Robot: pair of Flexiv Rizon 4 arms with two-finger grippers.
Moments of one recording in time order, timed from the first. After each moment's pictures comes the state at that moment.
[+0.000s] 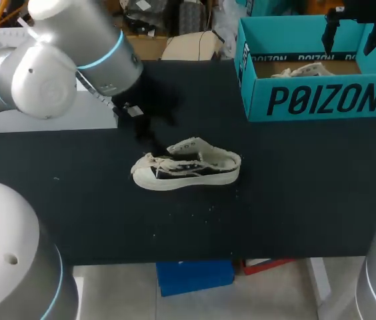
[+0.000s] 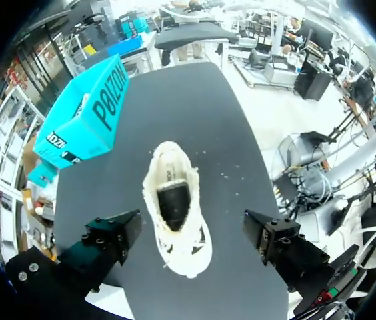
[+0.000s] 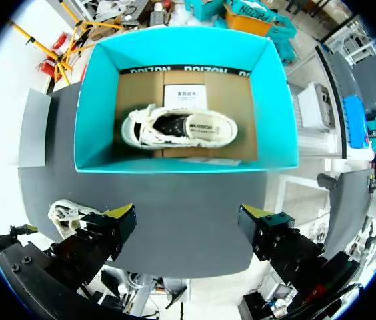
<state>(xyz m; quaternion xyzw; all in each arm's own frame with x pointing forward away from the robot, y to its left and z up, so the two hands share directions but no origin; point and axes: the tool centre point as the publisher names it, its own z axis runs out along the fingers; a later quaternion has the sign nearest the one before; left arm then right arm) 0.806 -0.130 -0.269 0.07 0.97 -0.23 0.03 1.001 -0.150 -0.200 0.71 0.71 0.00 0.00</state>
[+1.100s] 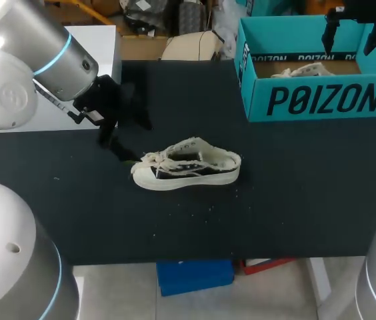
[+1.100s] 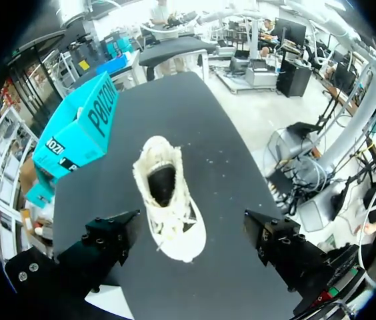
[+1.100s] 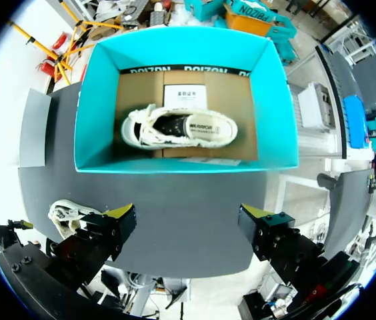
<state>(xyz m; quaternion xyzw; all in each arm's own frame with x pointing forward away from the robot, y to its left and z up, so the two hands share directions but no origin) 0.801 -0.079 -0.275 0.13 0.95 -0.27 0.03 1.001 -0.150 -0.200 0.71 0.71 0.00 0.00</state>
